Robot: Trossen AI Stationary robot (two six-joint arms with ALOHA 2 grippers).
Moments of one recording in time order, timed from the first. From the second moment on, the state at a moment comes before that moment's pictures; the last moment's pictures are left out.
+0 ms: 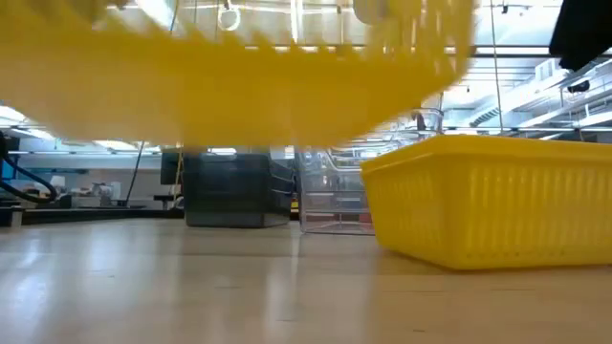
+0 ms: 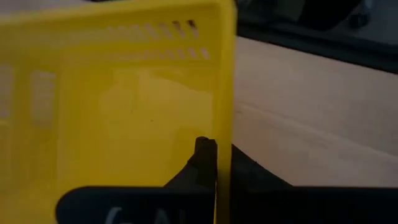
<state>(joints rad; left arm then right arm) -0.65 1.80 1.26 -0.45 -0.02 0.64 0.78 1.56 1.22 -1.07 0.53 1.67</state>
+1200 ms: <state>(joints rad) -0.39 1.93 1.26 -0.02 -0.16 1.12 0.91 1.52 1.02 -1.08 0.49 1.93</state>
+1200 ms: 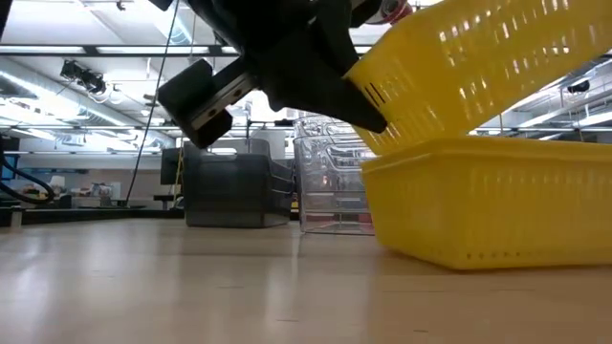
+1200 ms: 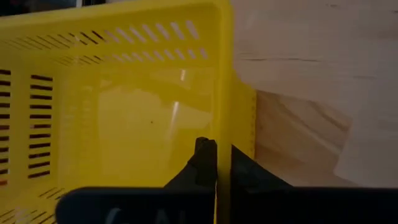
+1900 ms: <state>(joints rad) -0.31 1.93 1.26 -0.05 0.06 1.15 0.92 1.52 1.02 -1.04 0.53 1.94</state>
